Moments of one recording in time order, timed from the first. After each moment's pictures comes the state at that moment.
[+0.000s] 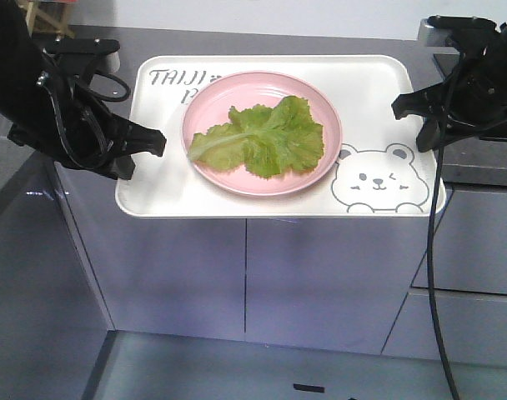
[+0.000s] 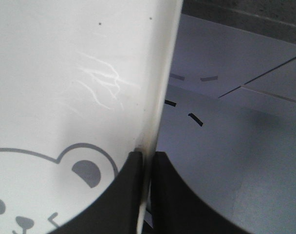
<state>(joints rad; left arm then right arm) -0.35 1.64 -1.60 -0.07 1.13 -0.14 0.05 1.79 -1.81 0.18 1.26 -0.14</state>
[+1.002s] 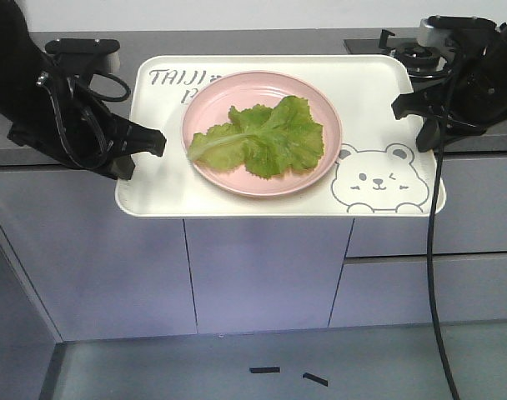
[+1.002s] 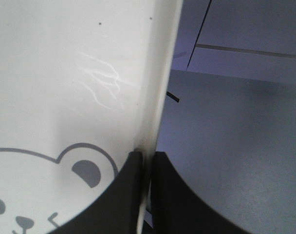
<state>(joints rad) -0.35 1.64 -1.60 -0.07 1.13 -0.14 0.05 1.79 -1.81 0.18 1.26 -0.14</state>
